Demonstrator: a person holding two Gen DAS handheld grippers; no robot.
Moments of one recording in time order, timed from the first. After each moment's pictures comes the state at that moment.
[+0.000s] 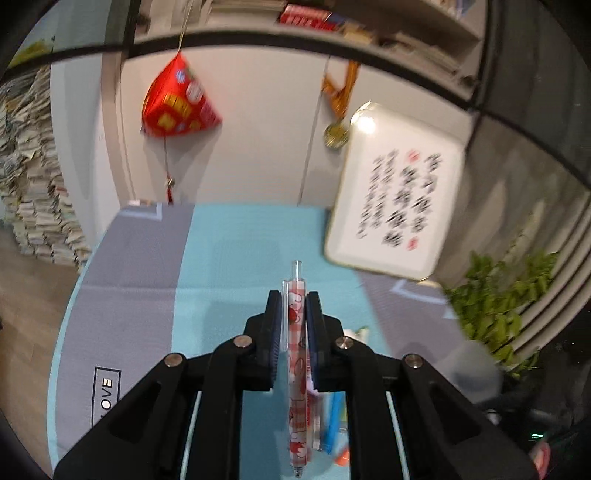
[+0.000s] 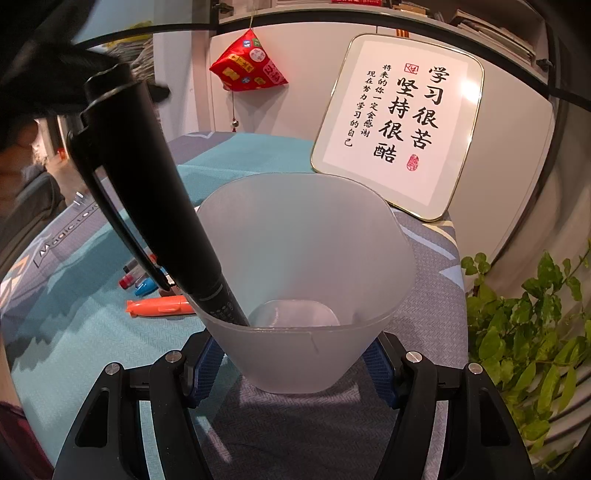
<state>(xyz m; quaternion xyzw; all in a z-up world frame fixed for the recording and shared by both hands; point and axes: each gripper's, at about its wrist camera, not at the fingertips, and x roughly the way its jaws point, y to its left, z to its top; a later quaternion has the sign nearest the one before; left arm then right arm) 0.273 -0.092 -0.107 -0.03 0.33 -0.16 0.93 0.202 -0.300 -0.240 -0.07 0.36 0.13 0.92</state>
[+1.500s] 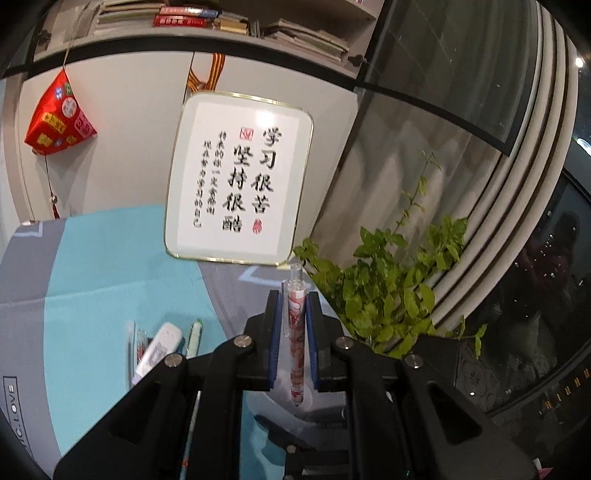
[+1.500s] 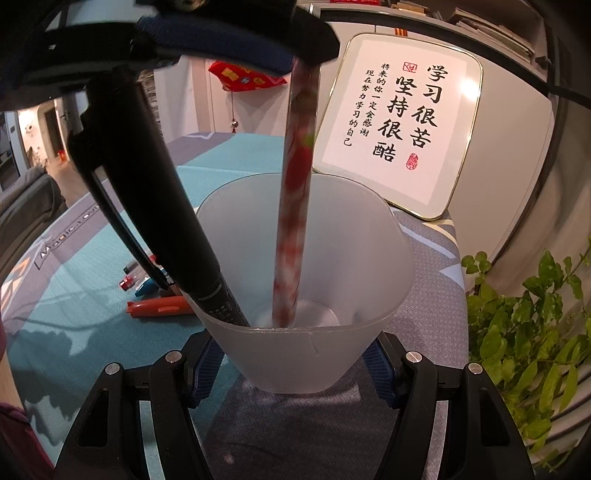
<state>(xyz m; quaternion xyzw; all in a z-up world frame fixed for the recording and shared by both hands) 0.236 -0.207 -0.128 -0.03 0.33 -0.34 0.88 0.203 -0.304 -0.240 -0.07 0.36 0.13 0.92</state>
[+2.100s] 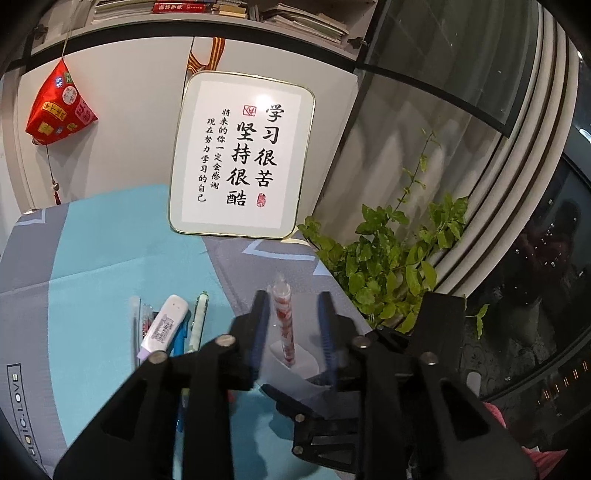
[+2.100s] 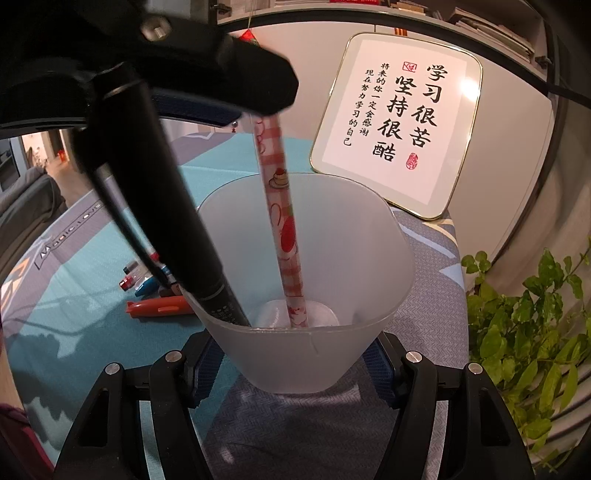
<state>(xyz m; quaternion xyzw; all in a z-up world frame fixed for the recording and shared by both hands) 0.226 -0.197 -0.133 -0.01 0.35 -0.34 0.87 0.204 -0.304 -0.240 -0.07 0.36 0.13 0.92</state>
